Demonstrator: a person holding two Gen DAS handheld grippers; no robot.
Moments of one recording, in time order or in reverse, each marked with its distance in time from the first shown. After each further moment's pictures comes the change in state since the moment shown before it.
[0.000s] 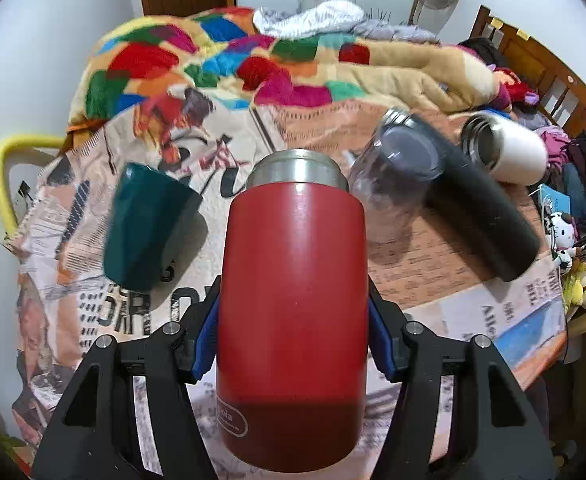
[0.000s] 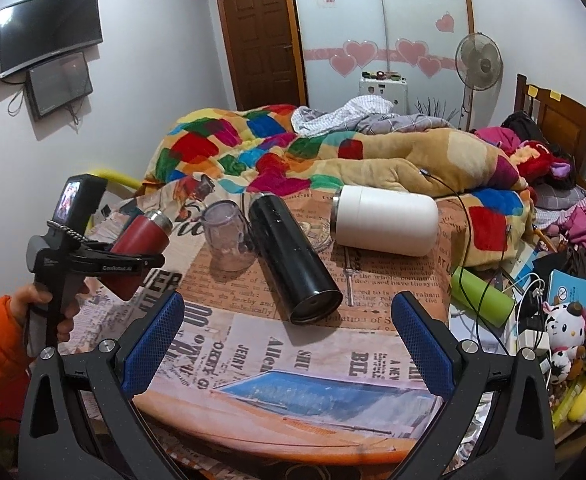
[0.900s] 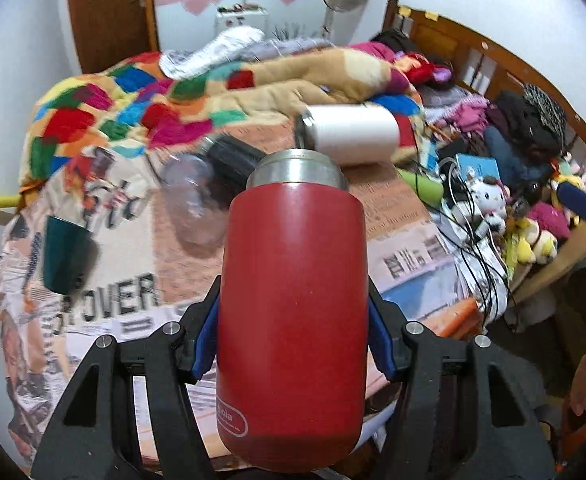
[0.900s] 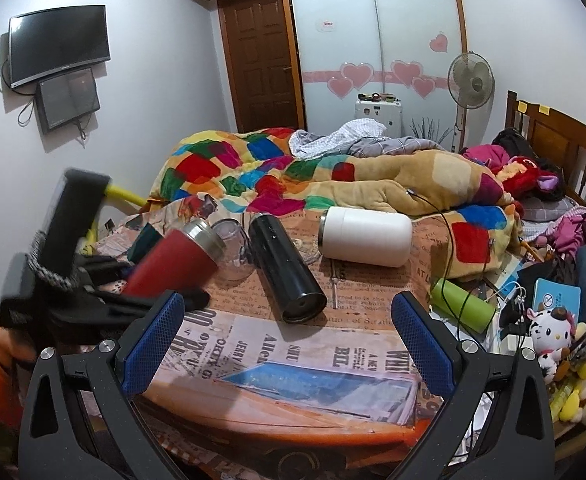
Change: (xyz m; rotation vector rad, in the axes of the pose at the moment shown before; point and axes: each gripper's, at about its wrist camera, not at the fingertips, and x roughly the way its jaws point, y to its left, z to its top) left arm -0.059 -0.149 -0.028 0.190 -0.050 -0.155; right arm -0.039 -0.014 -0.008 -0.003 -0.067 -0.004
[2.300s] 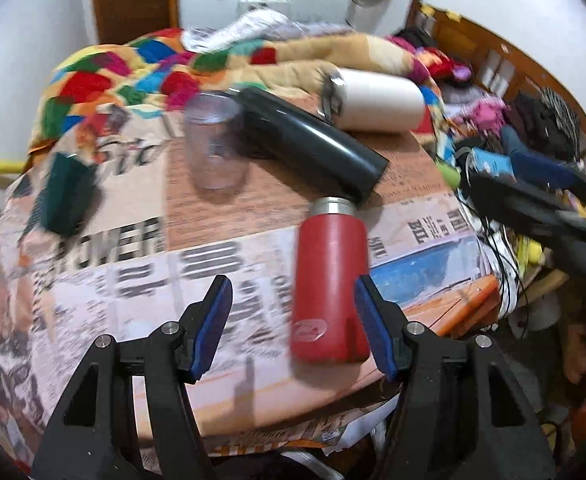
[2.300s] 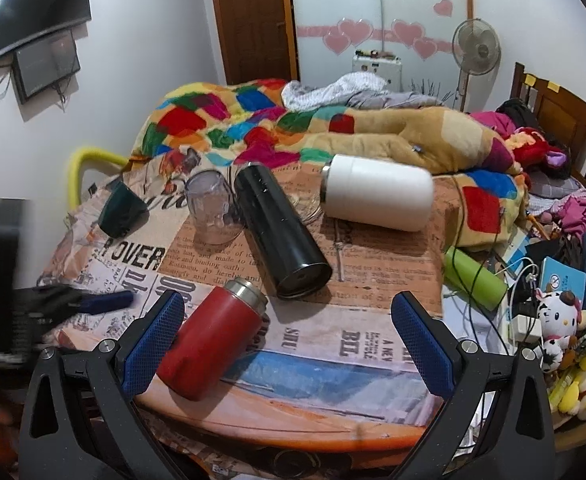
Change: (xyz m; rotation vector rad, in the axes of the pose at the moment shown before) left arm -0.007 0.032 -0.053 -0.098 -0.013 0.047; right arm 0.069 0.010 -0.008 -0.010 0.185 -0.032
